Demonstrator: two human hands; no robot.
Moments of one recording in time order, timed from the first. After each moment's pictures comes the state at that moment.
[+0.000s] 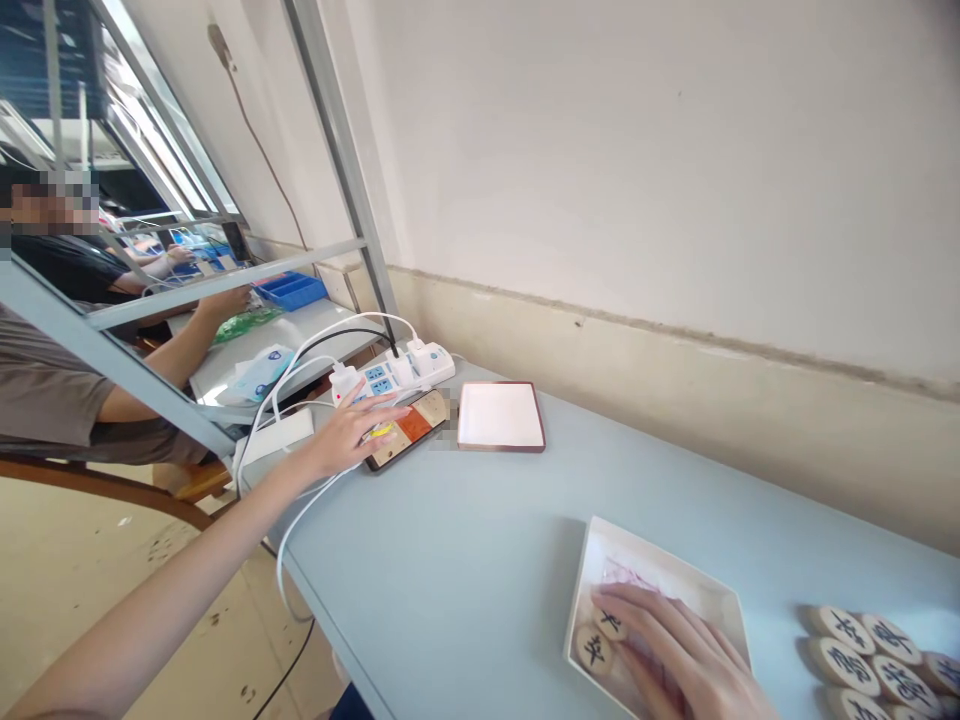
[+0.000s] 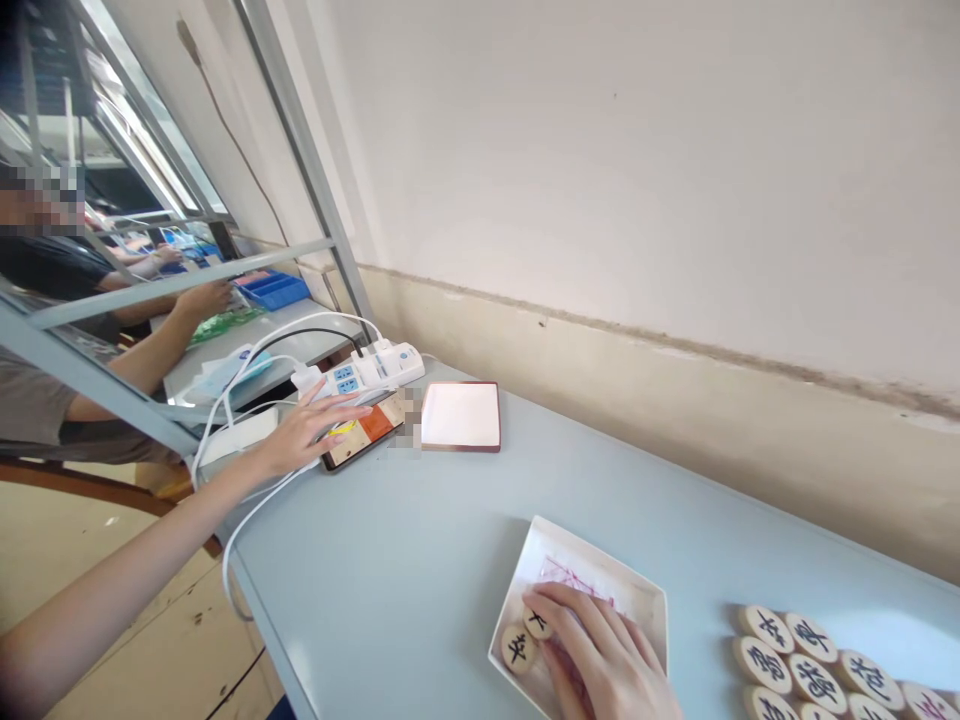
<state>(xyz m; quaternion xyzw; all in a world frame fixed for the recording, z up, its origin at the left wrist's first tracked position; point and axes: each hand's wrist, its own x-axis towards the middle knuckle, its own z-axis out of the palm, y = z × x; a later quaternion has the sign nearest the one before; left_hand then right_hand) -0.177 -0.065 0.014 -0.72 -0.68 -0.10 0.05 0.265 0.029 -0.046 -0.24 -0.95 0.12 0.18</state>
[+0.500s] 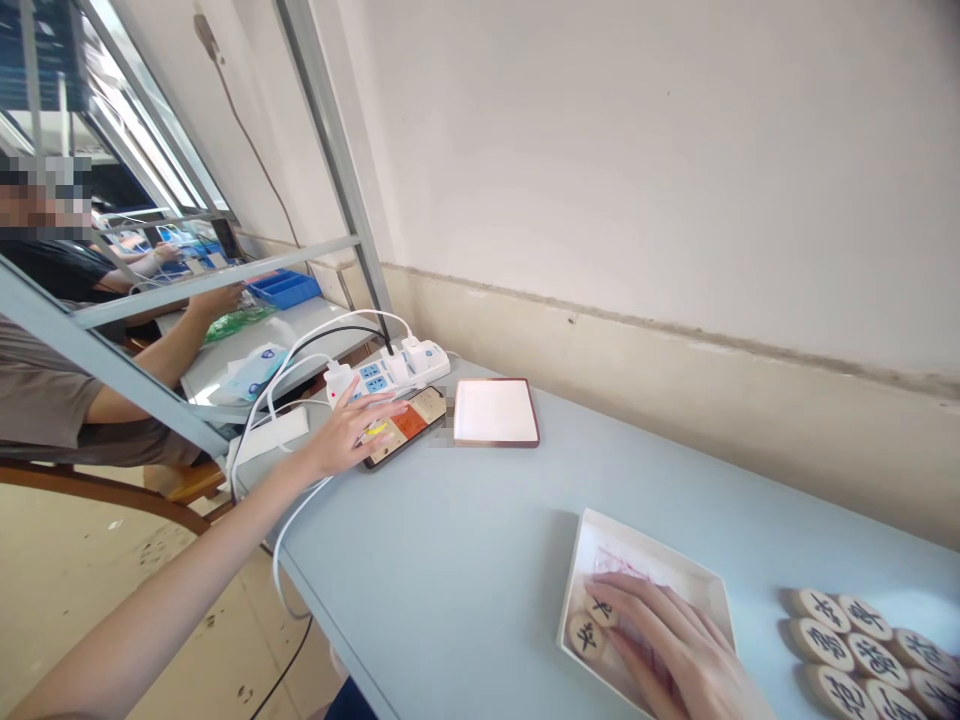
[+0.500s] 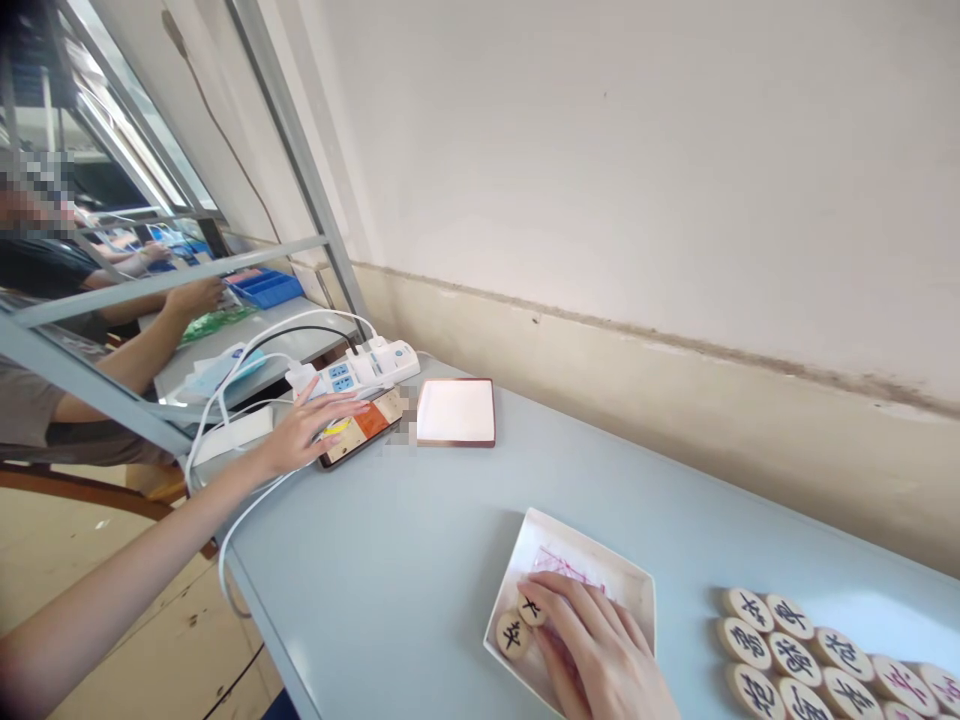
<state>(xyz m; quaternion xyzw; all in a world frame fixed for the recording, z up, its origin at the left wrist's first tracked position) -0.171 -0.065 0.011 -0.73 -0.66 -0.14 0.06 0.262 0.024 -0.035 -0.26 -0.94 0.15 0.19</state>
